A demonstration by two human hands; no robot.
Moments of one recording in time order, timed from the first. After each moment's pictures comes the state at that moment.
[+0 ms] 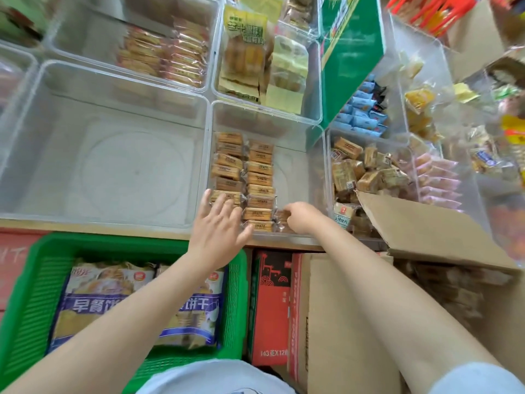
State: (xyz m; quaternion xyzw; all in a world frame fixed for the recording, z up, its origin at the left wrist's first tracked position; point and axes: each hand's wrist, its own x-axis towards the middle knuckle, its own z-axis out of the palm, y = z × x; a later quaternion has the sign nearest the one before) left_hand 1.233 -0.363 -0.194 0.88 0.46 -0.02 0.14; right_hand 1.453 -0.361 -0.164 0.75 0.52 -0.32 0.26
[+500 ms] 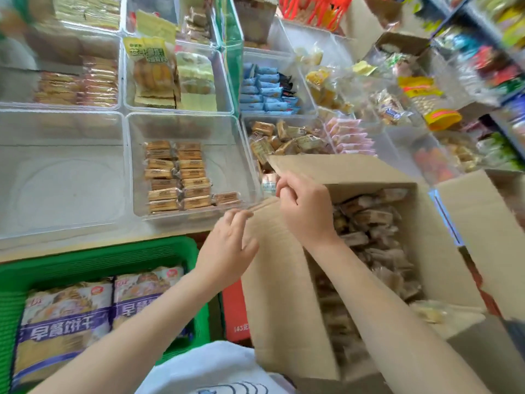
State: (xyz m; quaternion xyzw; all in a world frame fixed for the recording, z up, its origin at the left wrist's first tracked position) left_hand 1.304 -0.499 -0.094 0.82 0.38 0.13 0.41; right_hand 1.458 -0.538 -0.016 0.76 0.56 0.02 -0.33
